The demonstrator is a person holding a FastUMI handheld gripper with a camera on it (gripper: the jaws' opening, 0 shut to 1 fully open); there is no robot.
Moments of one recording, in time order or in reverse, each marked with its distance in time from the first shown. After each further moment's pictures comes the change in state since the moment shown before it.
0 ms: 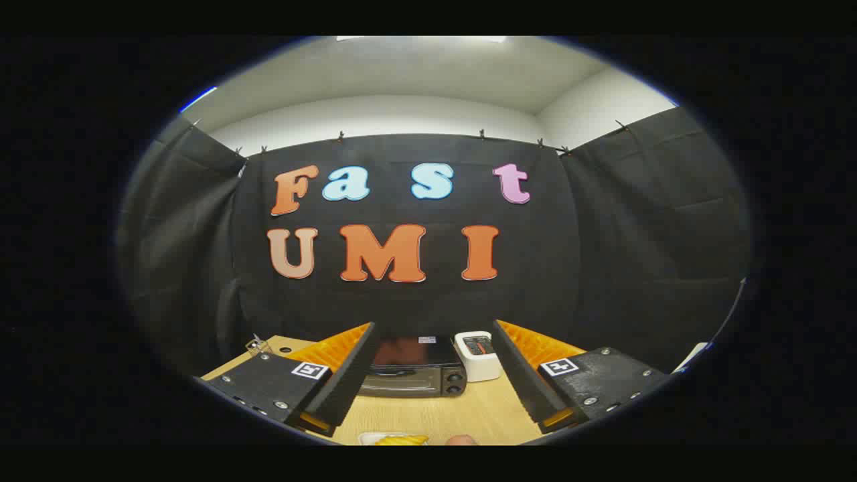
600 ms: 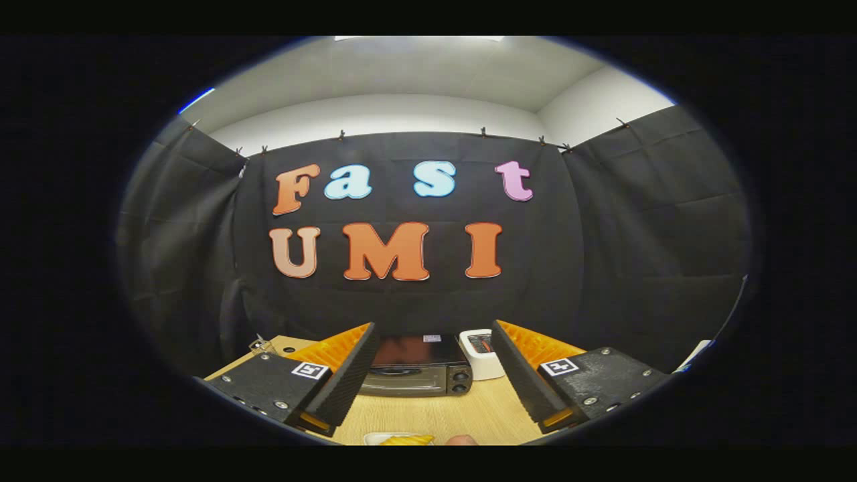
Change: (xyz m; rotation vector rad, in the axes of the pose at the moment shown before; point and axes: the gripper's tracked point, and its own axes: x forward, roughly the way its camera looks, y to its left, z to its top) arm 0.003 0.004 -0.003 0.002 0.010 -0.001
